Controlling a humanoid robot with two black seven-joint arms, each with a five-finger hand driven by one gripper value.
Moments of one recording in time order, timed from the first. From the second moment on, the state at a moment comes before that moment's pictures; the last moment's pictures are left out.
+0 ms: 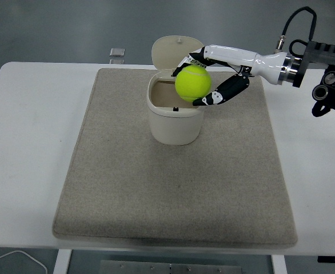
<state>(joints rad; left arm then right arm) 0.05 0.00 -0.04 -0.13 0.01 -0.07 -0.13 1.33 -0.46 0.04 1.07 -1.00 0.15 0.56</state>
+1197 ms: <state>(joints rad) 0.06 0.00 -0.04 -0.13 0.01 -0.07 -0.13 1.32 -0.39 0.03 1.02 -0.99 0.12 0.47</state>
